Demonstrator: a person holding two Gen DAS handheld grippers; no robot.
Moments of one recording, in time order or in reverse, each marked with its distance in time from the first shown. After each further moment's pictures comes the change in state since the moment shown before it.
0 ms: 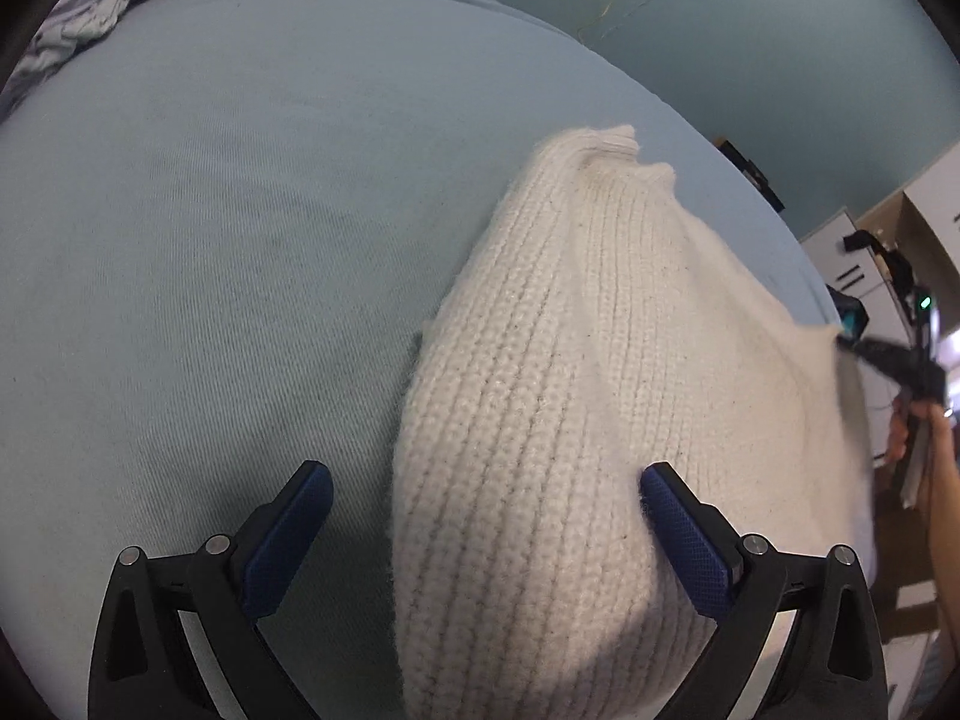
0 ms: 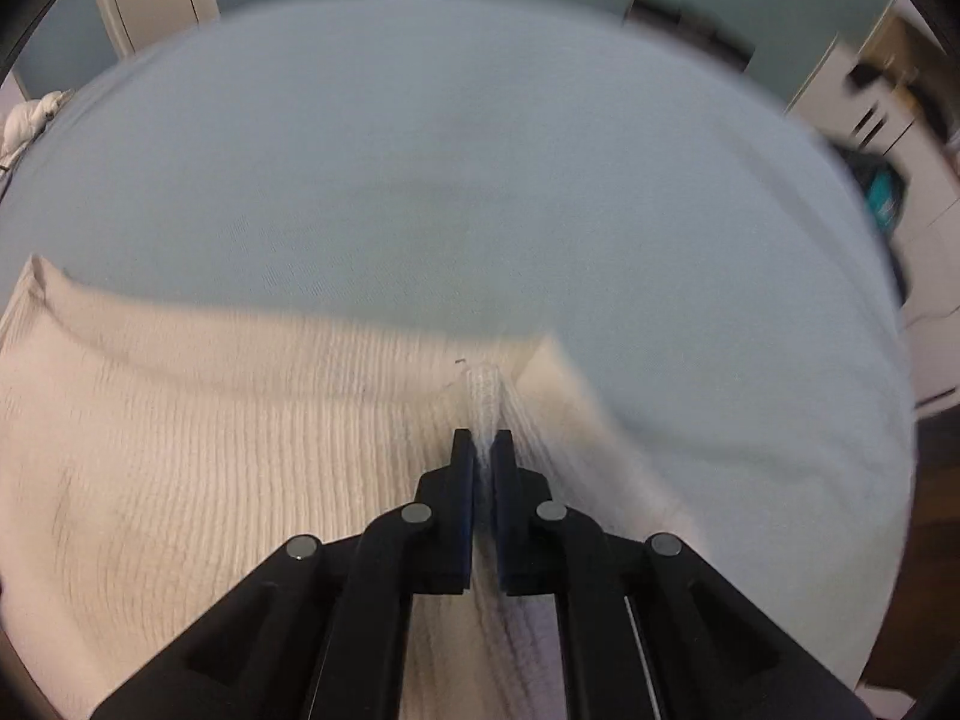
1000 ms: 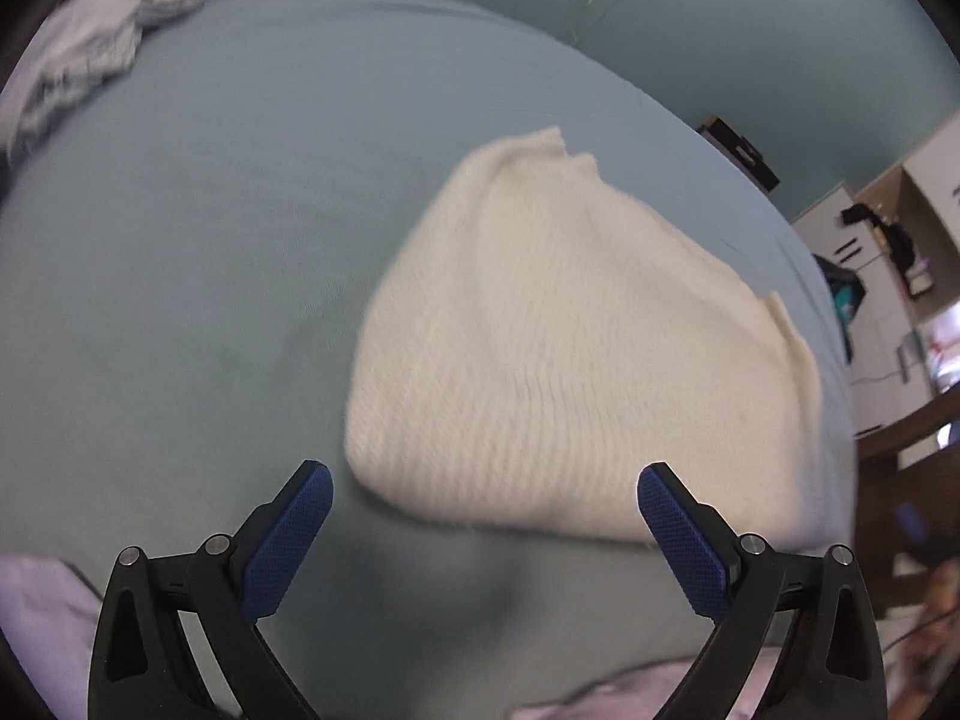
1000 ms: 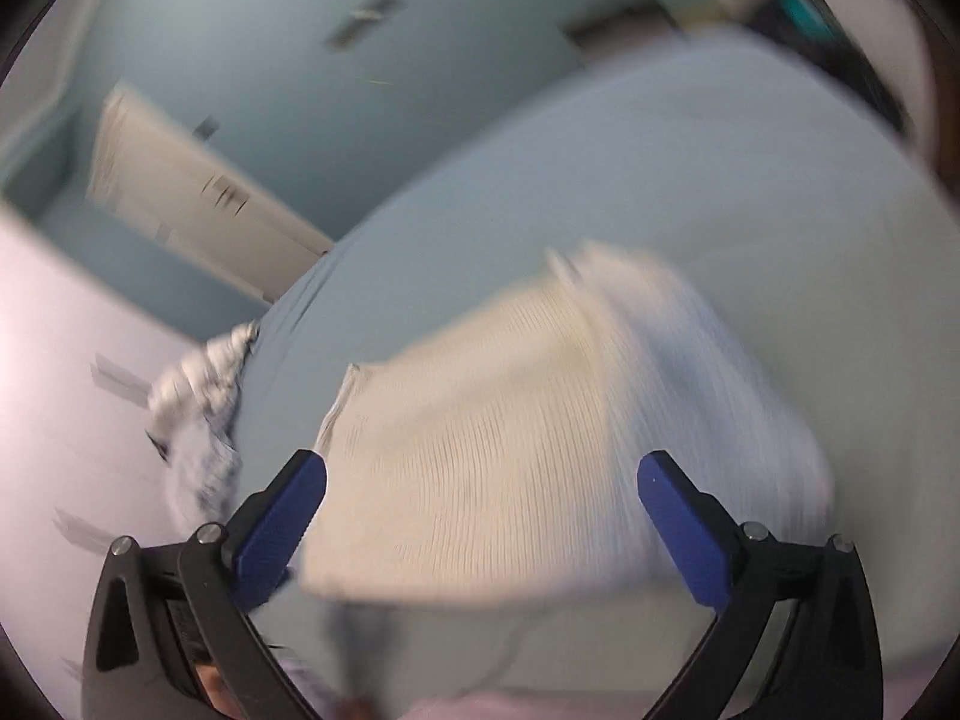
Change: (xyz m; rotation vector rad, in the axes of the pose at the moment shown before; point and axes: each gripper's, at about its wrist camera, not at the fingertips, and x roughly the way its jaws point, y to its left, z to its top) left arm -0.086 -0.057 -0.022 -0.014 0.083 0.010; right arm -0.207 -0.119 -0.228 0.639 0.002 0.629
